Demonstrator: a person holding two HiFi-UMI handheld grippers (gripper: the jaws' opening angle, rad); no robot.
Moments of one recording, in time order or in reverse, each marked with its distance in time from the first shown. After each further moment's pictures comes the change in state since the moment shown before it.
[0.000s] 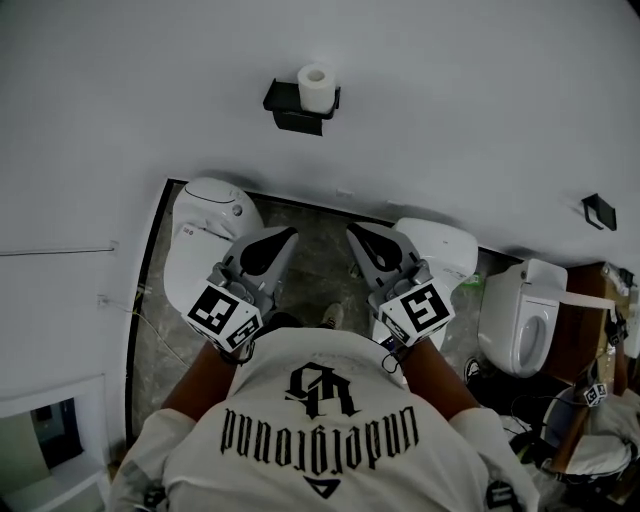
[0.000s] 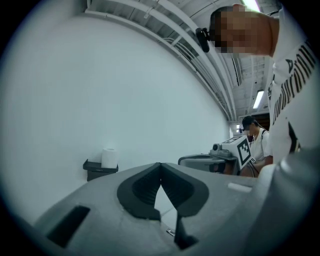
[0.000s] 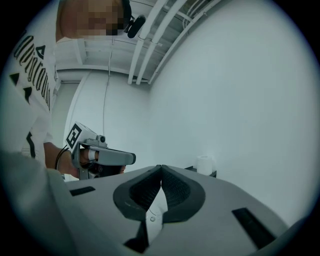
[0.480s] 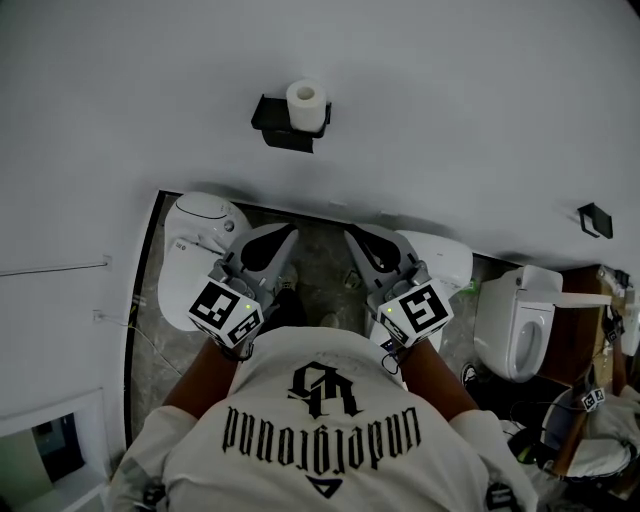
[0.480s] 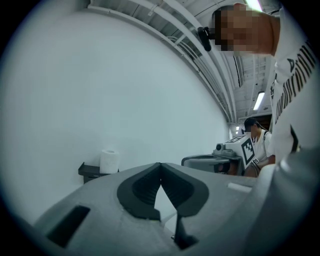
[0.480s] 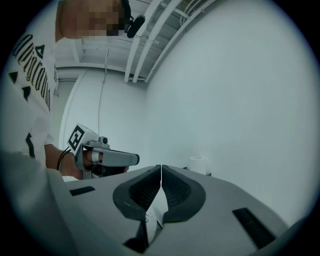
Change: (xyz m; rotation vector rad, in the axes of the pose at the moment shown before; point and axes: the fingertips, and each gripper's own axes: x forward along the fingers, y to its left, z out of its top) left arm 0.045 0.040 0.003 -0.007 -0.019 -0.019; right arm 0.028 -0.041 0.001 -0.005 0.010 -0.024
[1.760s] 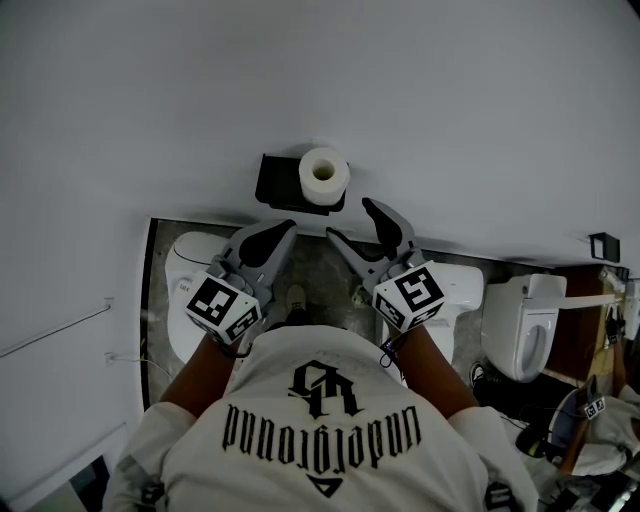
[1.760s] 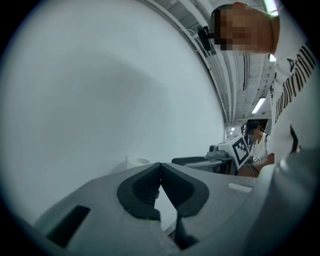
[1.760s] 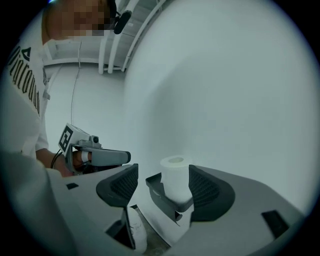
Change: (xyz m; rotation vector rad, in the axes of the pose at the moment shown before) left arm 0.100 0.173 0.011 -0.017 0.059 -0.101; right arm 0.170 -0.127 -0.018 0.131 0.062 -0.131
